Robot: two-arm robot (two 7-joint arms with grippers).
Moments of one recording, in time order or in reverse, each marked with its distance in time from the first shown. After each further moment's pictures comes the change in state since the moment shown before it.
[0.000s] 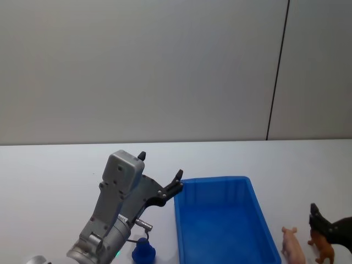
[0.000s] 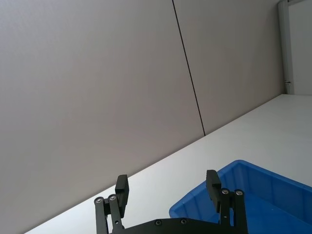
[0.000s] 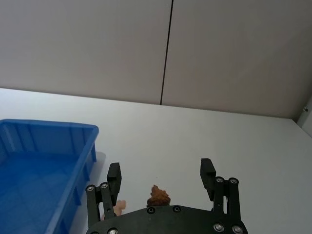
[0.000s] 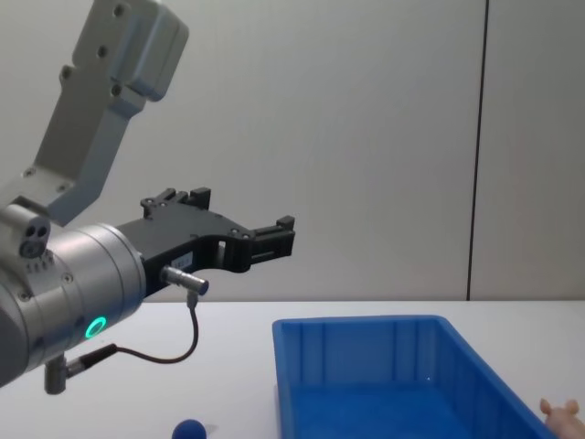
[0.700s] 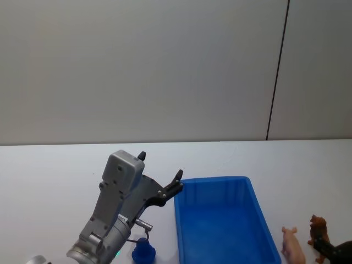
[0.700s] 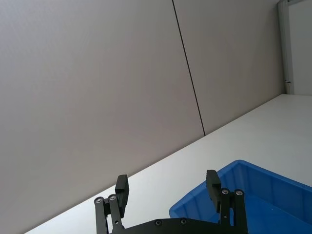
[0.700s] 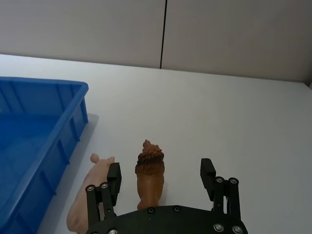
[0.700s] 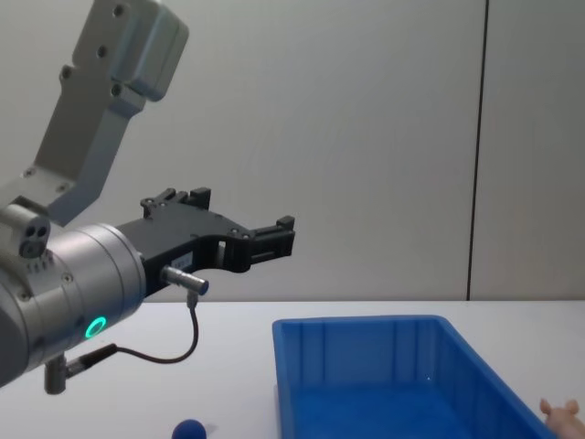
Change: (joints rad) left arm 0.000 0.000 0.000 0.000 0.000 0.000 0.000; right arm -0.022 0.009 0.024 0.088 0.038 -0.003 0.060
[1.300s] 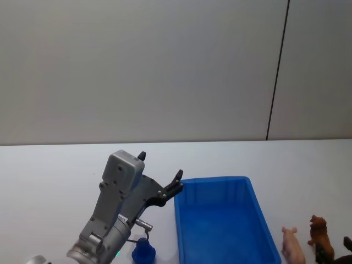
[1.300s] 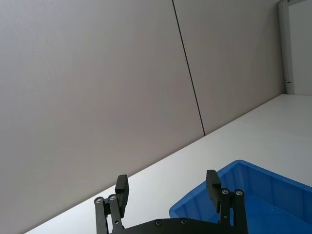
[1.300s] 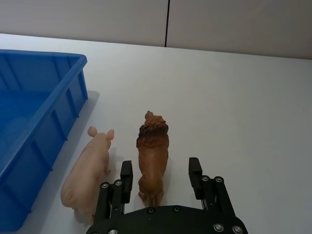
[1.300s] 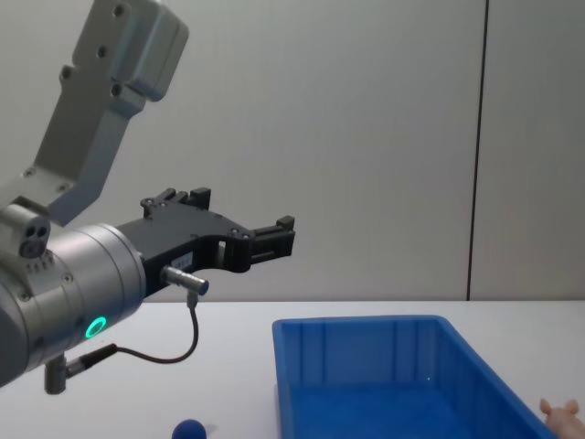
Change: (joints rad) left arm 0.000 0.000 0.000 0.000 0.000 0.000 0.000; right arm 0.003 -0.015 0.000 0.082 0.003 -0.016 0.050
